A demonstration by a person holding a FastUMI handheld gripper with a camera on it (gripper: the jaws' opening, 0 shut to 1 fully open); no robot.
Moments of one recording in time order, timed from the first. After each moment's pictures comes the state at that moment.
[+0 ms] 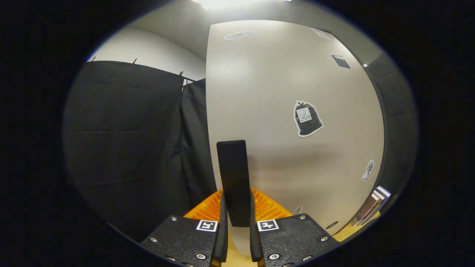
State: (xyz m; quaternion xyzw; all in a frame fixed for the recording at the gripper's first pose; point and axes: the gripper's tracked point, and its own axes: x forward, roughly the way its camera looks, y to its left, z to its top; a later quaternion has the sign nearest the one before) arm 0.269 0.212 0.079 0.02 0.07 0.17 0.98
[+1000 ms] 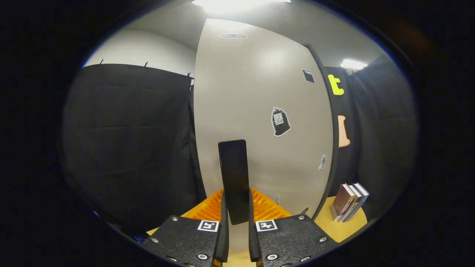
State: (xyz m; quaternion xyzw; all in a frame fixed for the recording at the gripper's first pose) arm 0.163 0.136 0.108 0.01 0.09 0.19 0.98
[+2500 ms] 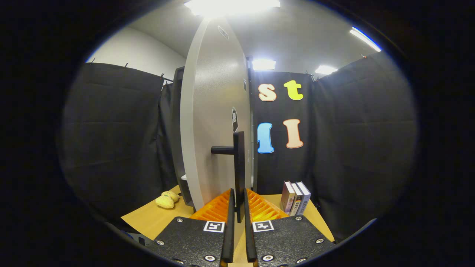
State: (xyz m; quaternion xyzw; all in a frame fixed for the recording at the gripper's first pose) arm 0.130 0.003 0.114 -0.01 0.08 0.06 0.99
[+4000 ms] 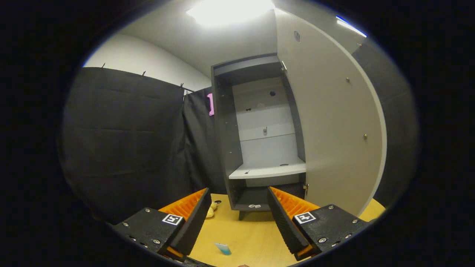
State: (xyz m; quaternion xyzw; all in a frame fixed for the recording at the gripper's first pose) arm 0.113 0.115 0.083 0.06 0.04 0.15 0.99
